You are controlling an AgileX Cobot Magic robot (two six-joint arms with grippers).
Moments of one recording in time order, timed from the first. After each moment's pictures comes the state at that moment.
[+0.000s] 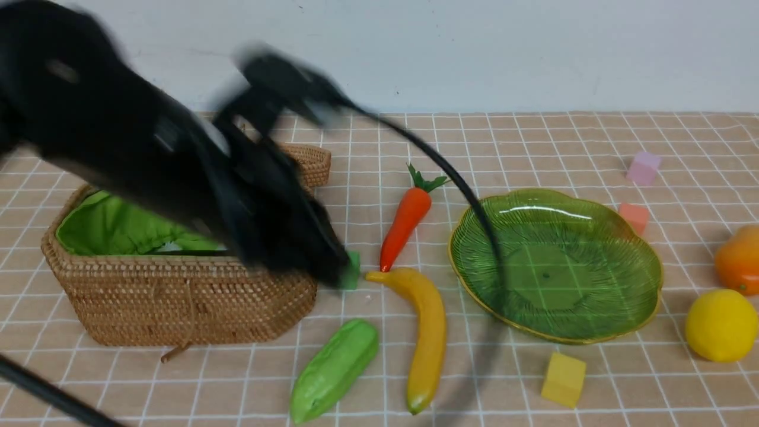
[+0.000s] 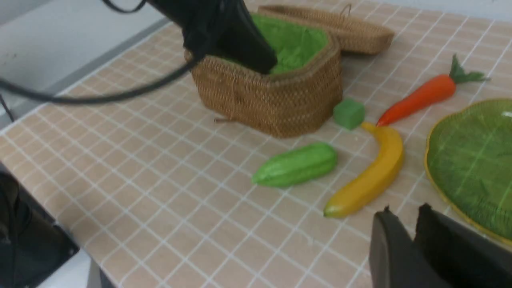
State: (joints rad) right arm 0.43 0.46 -0.82 0.49 0.89 -0.28; left arm -0.57 1.41 -1.23 -0.25 0.87 0.29
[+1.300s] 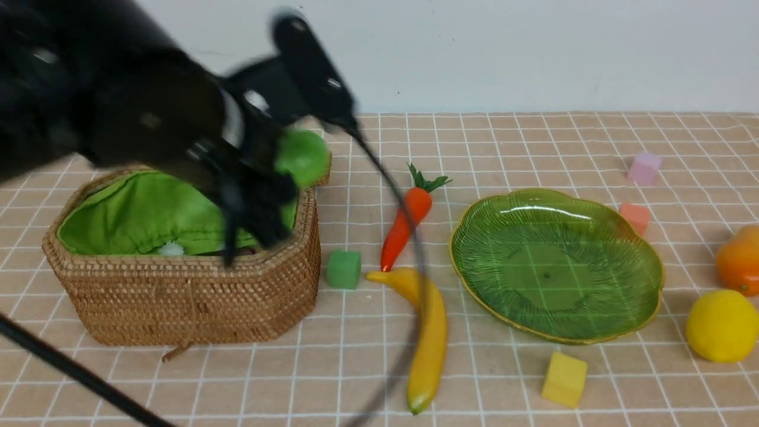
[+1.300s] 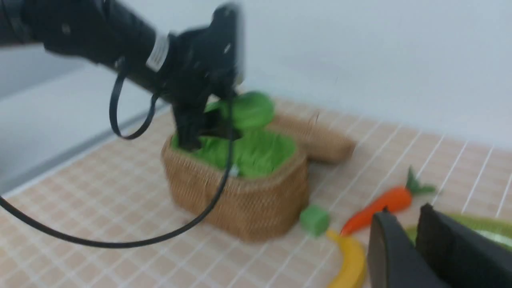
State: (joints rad) right arm 0.43 0.46 -0.82 0.50 0.60 -0.35; left arm -0.54 1.45 -1.31 0.42 0.80 0.37
